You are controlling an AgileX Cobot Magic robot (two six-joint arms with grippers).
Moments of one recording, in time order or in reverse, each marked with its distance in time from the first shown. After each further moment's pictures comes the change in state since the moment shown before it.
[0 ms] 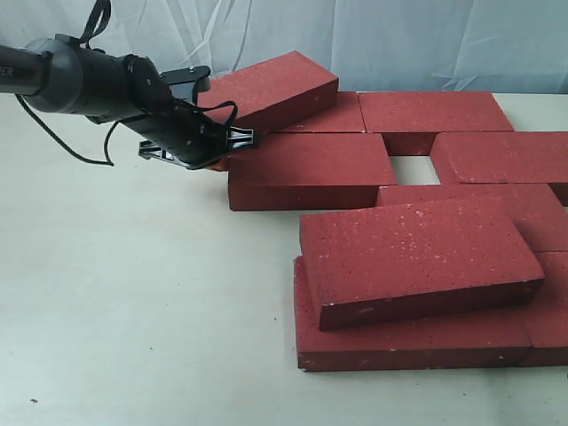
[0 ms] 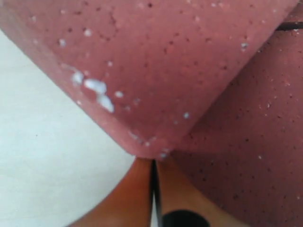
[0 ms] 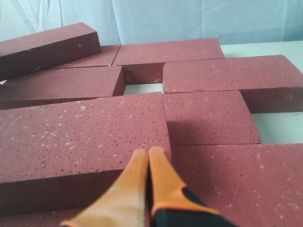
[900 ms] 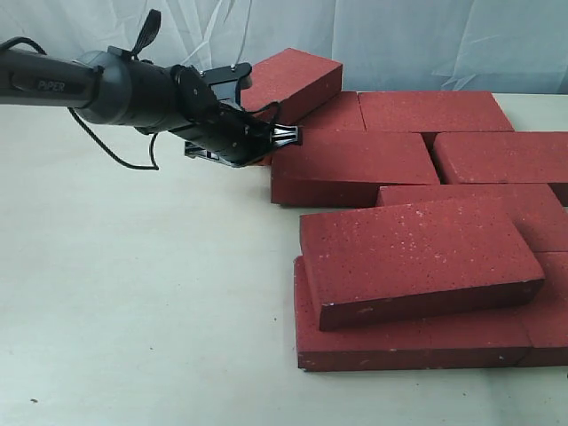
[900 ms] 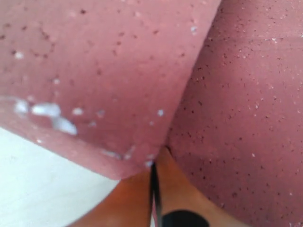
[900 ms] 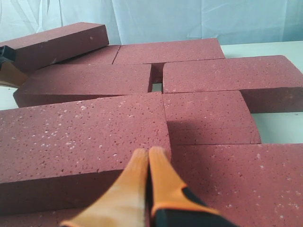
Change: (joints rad) left arm -0.118 0.047 -0.061 -0.088 -0.102 0.000; right arm 0.000 0.000 0.000 0.000 0.000 0.000
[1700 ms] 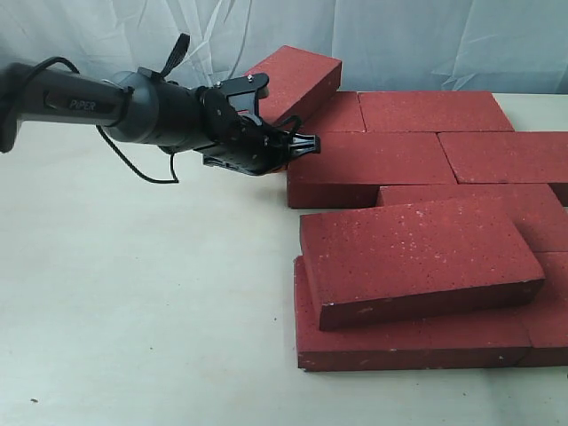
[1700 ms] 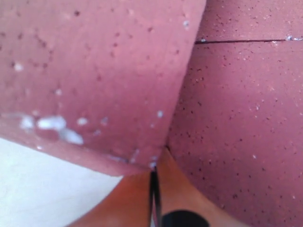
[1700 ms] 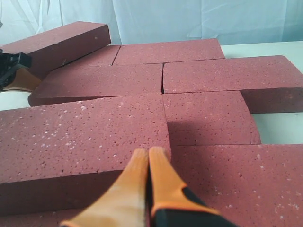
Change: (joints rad) left arm -0.057 0.040 0.000 -0.048 -0.106 0.002; right arm 0.000 0.000 0.000 0.000 0.000 0.000
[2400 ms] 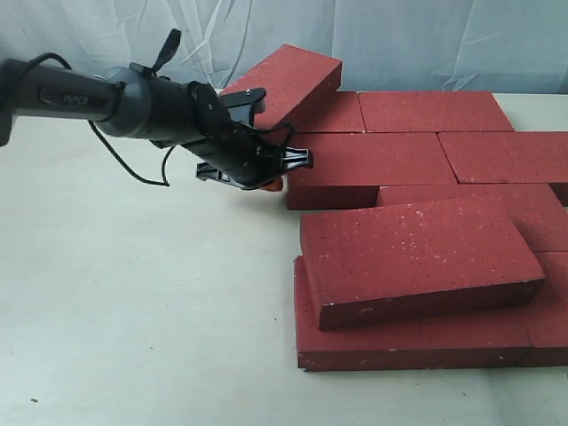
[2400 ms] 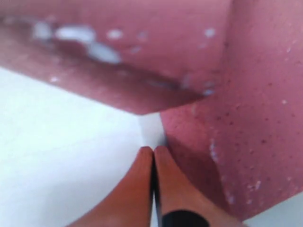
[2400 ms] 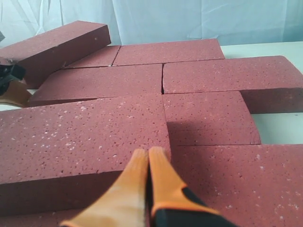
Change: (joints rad) left arm 0.046 0.006 -0.012 0.025 0.199 -0.007; right arm 0.000 0.000 0.000 0.000 -0.002 0.000
